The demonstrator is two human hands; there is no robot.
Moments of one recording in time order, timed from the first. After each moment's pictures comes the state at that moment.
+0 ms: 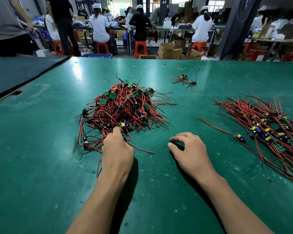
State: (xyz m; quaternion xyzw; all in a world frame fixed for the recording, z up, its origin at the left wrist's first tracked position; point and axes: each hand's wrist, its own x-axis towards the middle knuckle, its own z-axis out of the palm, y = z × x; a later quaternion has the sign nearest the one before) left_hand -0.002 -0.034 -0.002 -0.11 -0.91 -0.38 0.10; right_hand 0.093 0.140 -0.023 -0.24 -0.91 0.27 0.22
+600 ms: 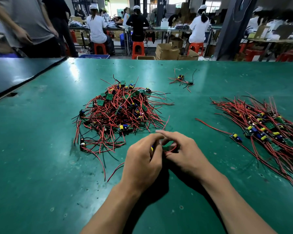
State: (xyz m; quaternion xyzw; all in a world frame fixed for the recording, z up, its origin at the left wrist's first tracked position) left_hand 0.043 -0.005 -0.004 -0.38 -0.76 -0.51 0.16; right_hand 0.098 0.137 -0.002 -0.07 -0.87 0.45 0.17
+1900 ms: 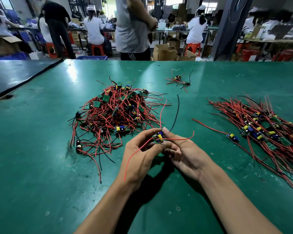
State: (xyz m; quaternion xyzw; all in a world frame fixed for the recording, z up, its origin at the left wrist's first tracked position) left_hand 0.039 -0.001 0.005 -0.23 -0.60 -0.75 -0.17; right_hand 0.091 0.126 0.015 -0.22 -0.49 0.84 0.06
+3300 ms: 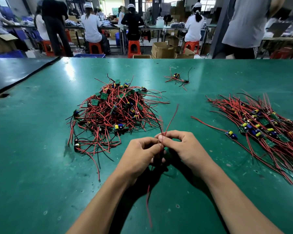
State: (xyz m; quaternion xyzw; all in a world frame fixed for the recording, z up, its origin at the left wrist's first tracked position) left_hand 0.032 0.002 0.002 -0.21 -0.63 -0.69 -0.30; right_hand 0.098 0.135 0.001 -0.16 -0.67 0.71 0.12
